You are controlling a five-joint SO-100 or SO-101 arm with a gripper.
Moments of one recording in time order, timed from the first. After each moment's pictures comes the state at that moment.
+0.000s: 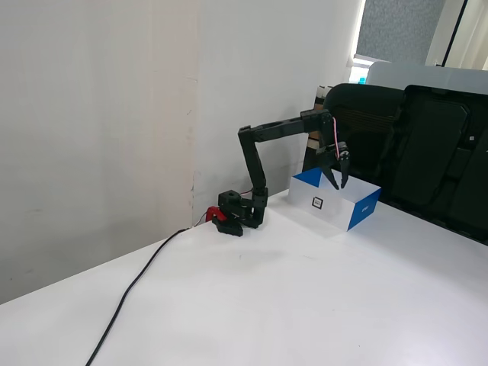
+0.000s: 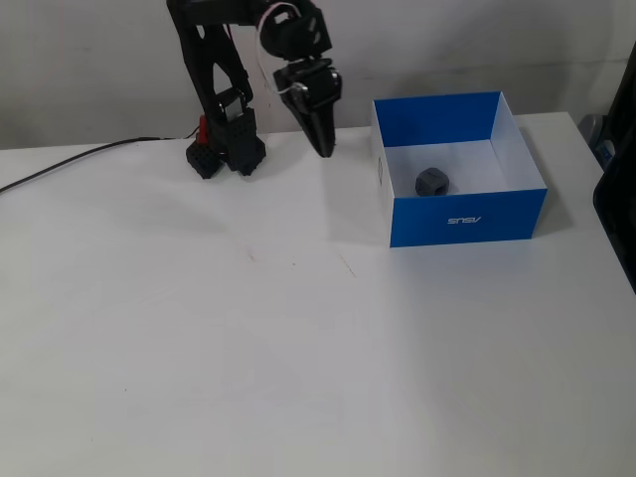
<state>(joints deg) 36.2 113.9 87.0 91.0 1.0</state>
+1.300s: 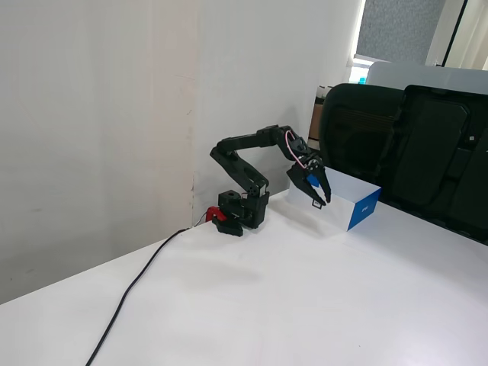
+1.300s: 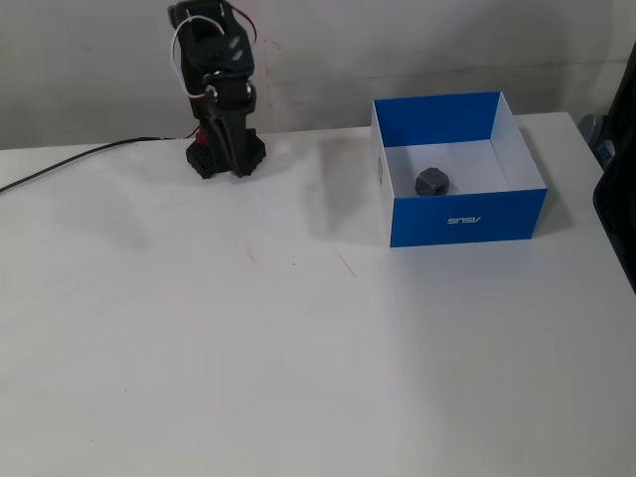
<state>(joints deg) 9.1 154.4 127.7 69.0 -16.7</state>
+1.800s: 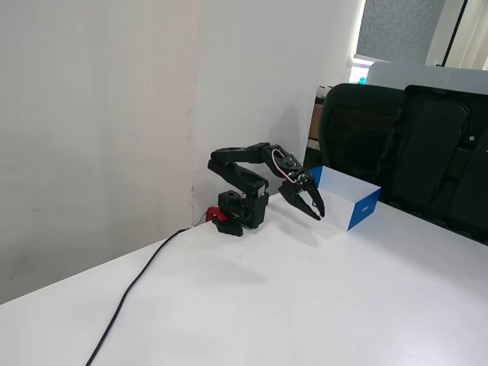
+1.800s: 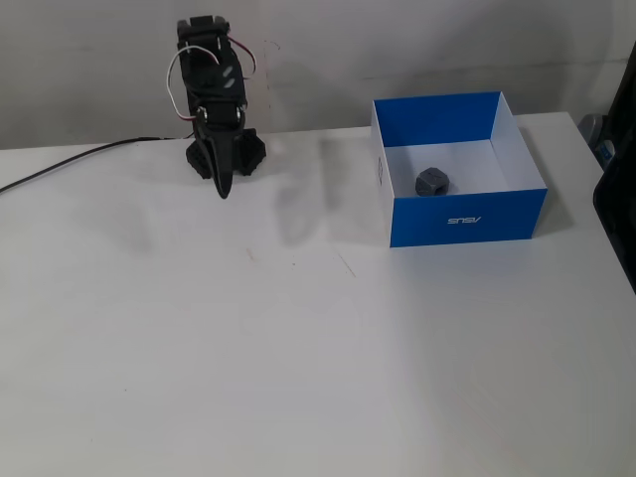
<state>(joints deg) 3.4 172.7 150.7 56.3 -22.1</state>
